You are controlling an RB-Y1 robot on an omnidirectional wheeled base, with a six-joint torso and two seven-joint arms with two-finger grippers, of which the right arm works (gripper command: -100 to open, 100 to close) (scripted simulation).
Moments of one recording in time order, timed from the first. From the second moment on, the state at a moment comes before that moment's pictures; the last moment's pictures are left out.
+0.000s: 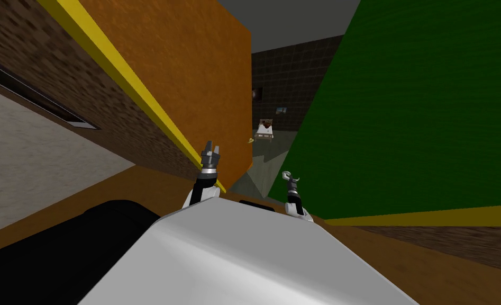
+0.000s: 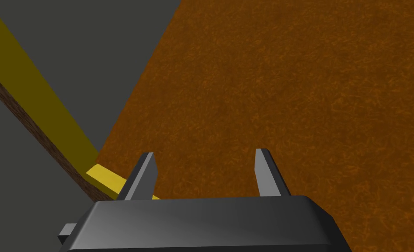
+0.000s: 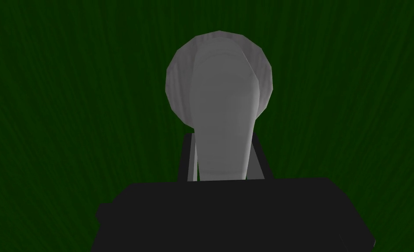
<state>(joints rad) -0.12 -0.13 -0.03 -0.65 -0.16 -0.79 -0.02</state>
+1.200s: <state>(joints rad) -0.16 -0.06 -0.18 -0.62 -0.23 -0.80 0.14</state>
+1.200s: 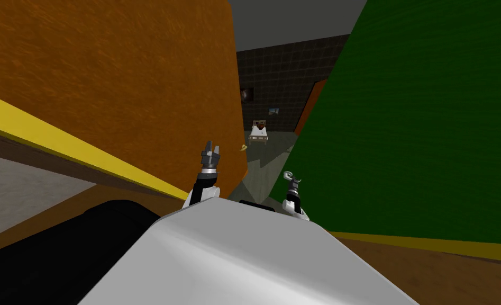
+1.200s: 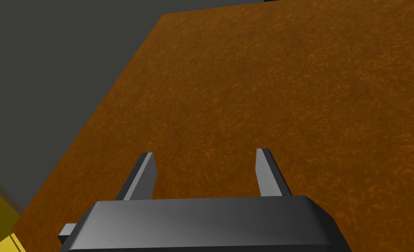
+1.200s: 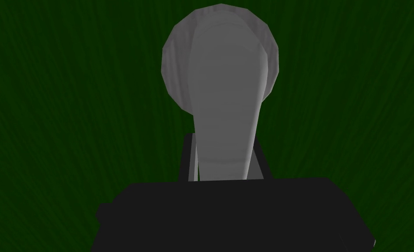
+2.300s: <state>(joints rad) -0.21 -0.02 -0.28 -0.54 -0.28 -0.85 0.23</state>
